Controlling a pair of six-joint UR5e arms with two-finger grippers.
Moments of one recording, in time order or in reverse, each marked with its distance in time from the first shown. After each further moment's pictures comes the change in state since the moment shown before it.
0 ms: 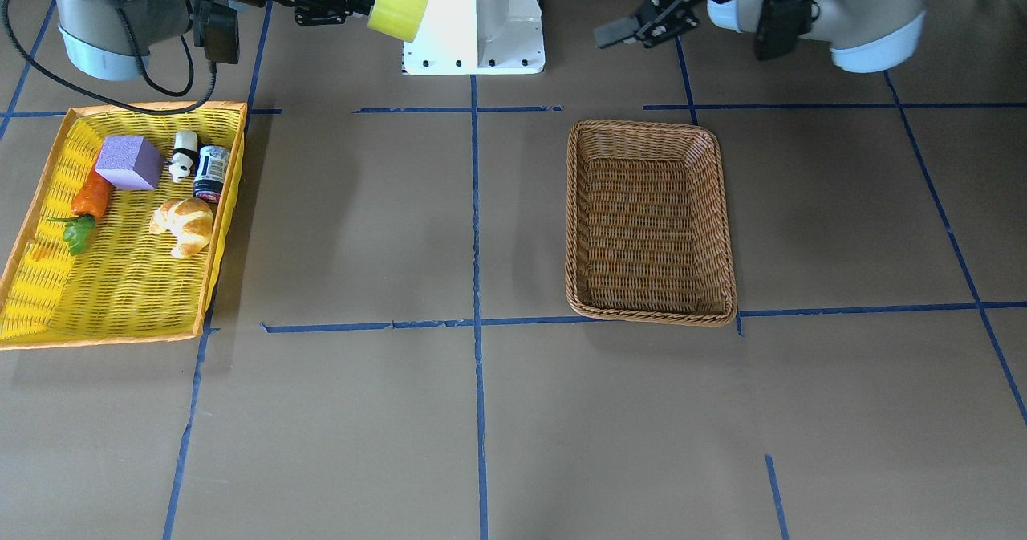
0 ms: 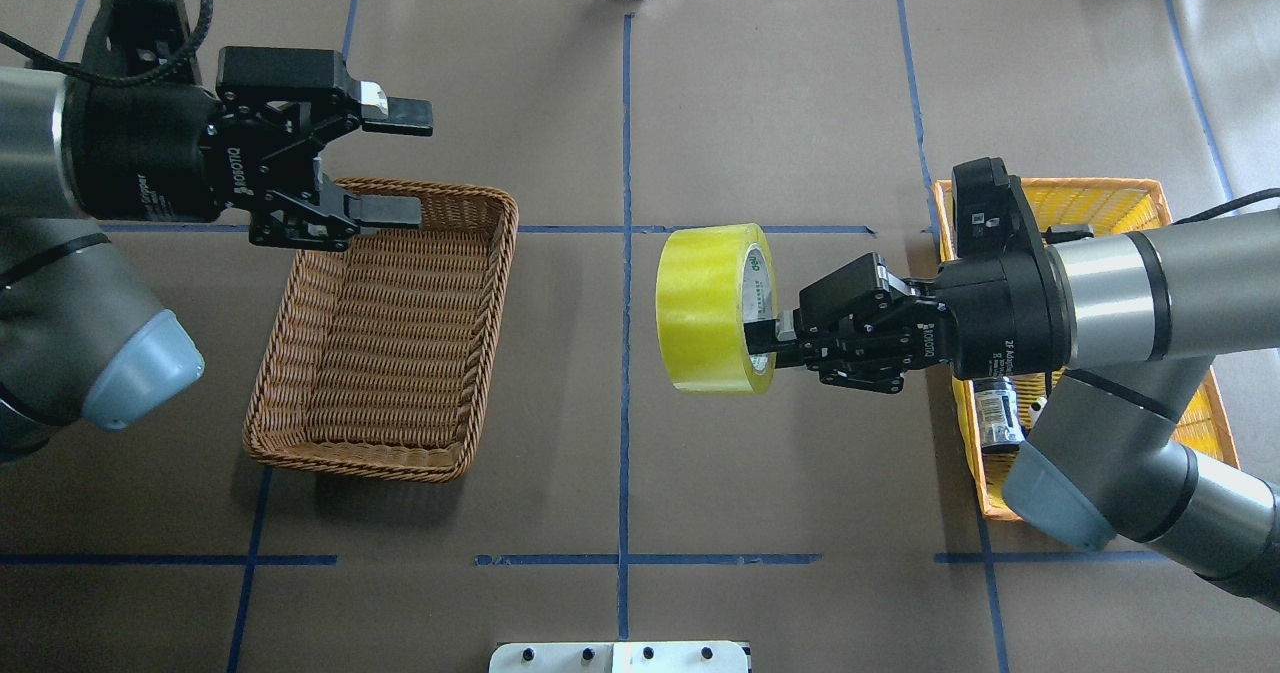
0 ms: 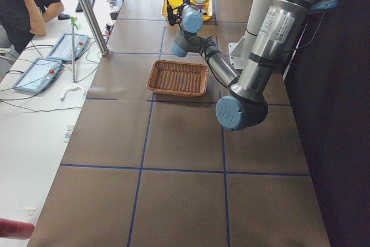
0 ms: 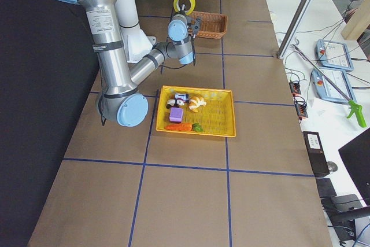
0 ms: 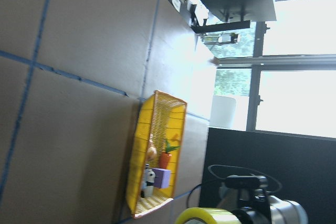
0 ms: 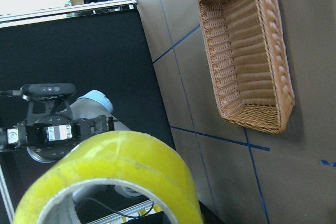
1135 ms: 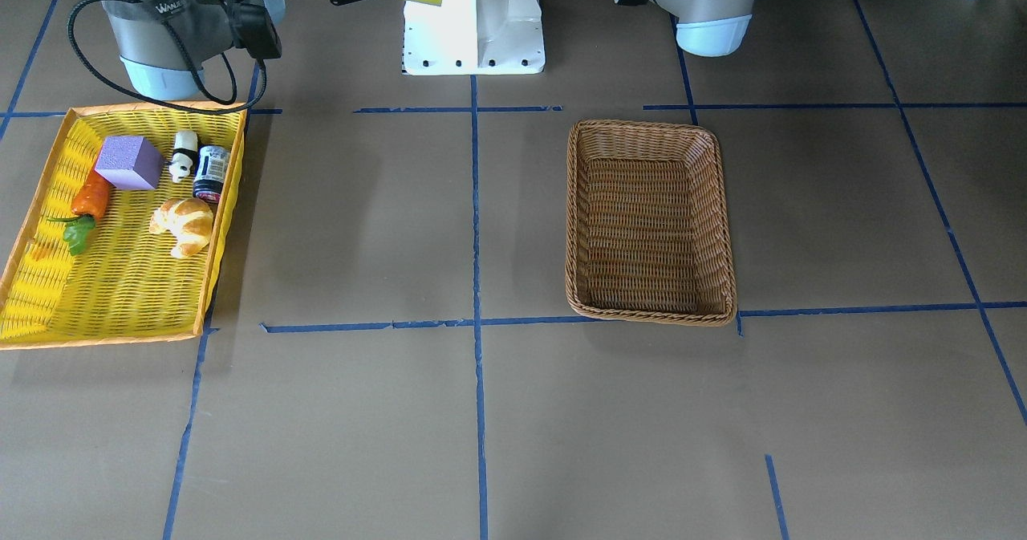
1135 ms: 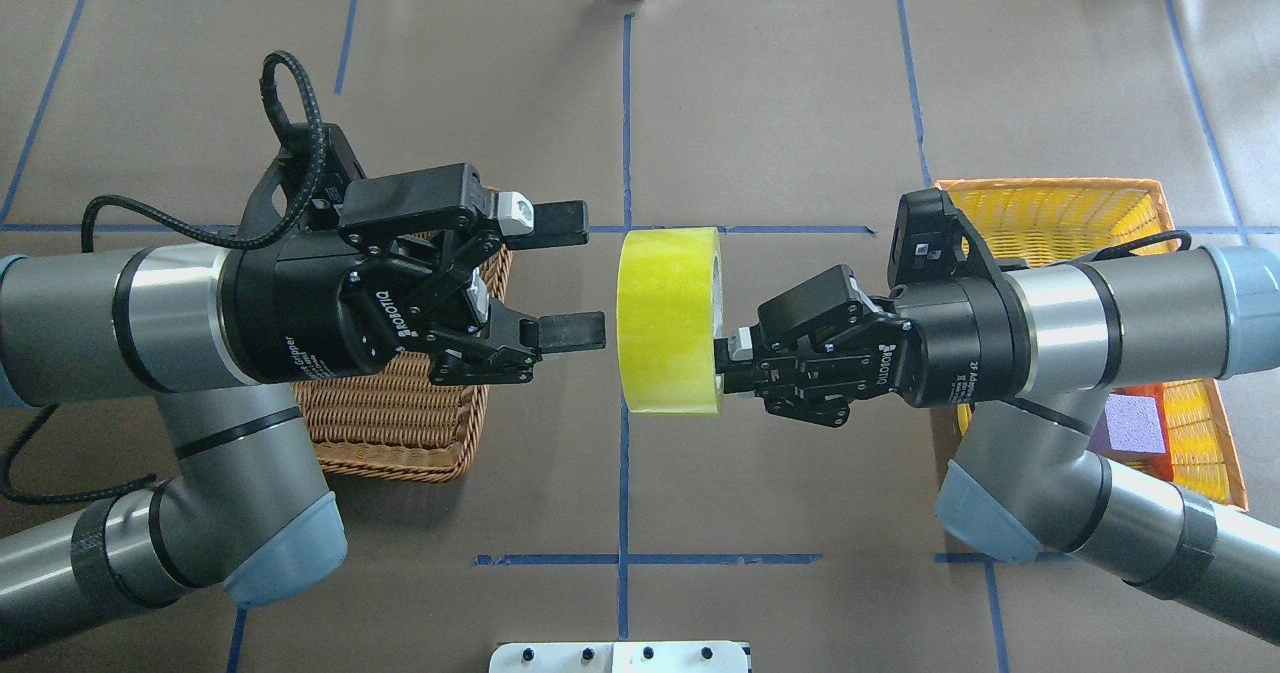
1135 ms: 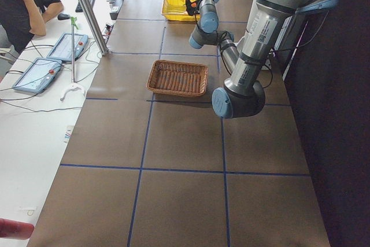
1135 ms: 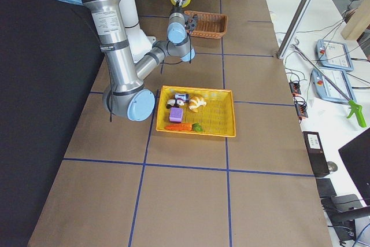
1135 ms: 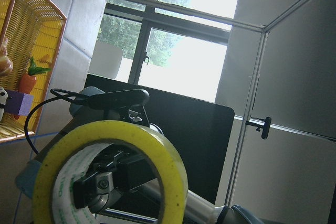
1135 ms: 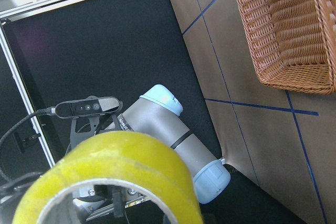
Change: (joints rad) left arm 0.243 -0.085 0.003 -0.157 0.267 -0.027; right arm -0.065 0.062 -0.046 0.139 -0.044 0.115
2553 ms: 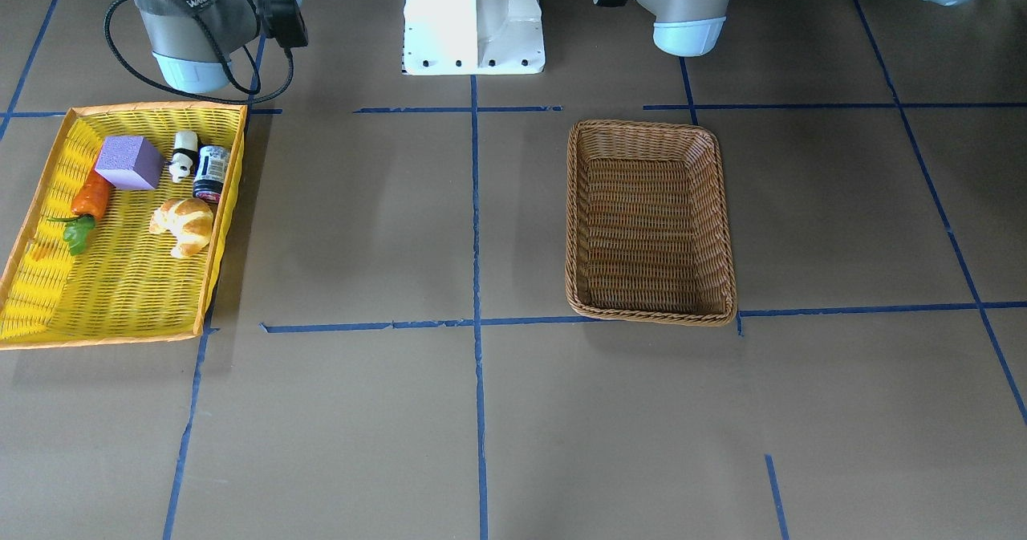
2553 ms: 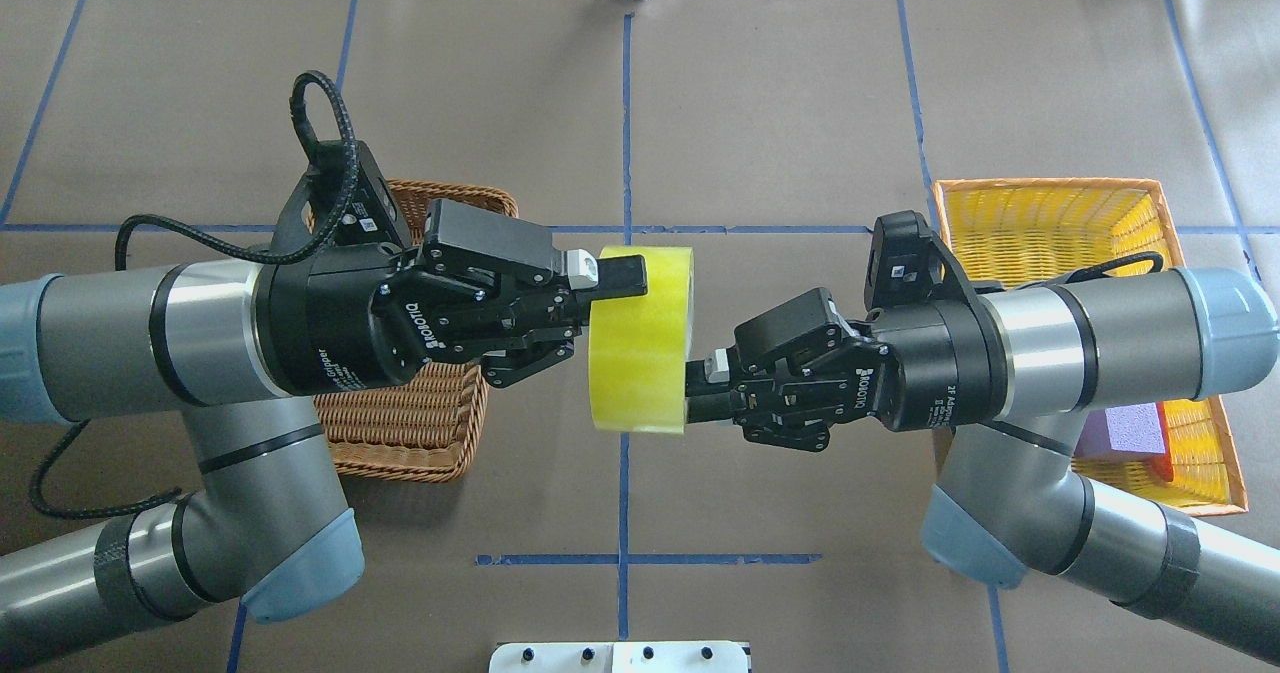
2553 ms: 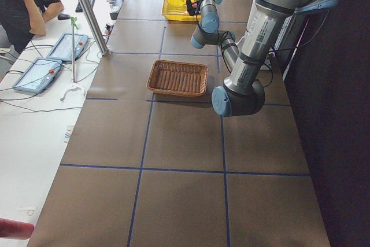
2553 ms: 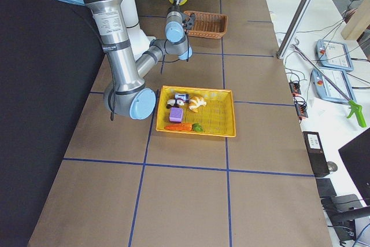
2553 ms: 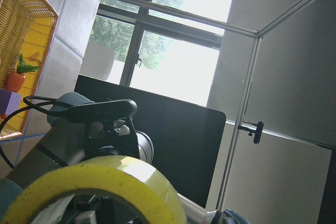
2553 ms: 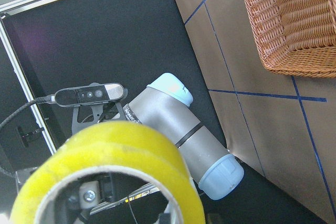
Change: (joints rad) left arm 0.029 -0.014 0.020 -0.007 0.031 0.008; right arm -0.040 0.011 0.002 0.000 -0.026 0.001
